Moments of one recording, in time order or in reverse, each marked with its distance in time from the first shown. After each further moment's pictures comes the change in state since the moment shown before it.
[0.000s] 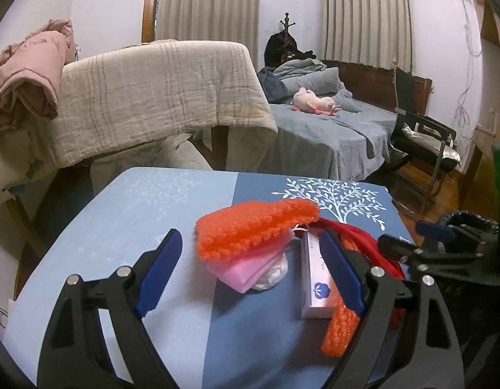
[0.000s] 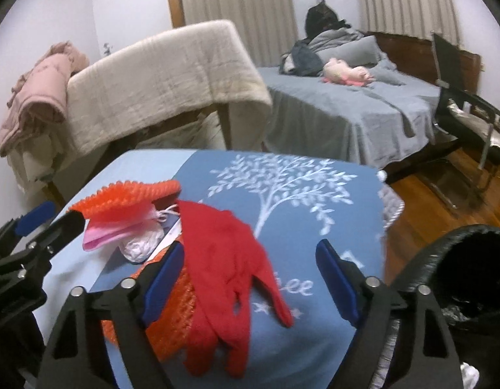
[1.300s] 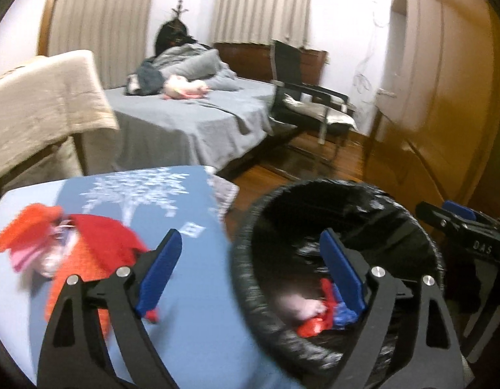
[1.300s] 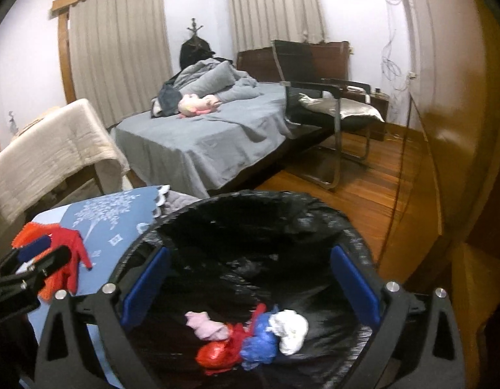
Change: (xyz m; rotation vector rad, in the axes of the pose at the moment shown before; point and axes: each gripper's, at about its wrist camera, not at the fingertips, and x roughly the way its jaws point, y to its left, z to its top) left arm -0.036 -0.199 -0.022 0.165 0.067 -0.419; right arm -0.216 -0.196 -0.079 0.293 -0.162 -0.421
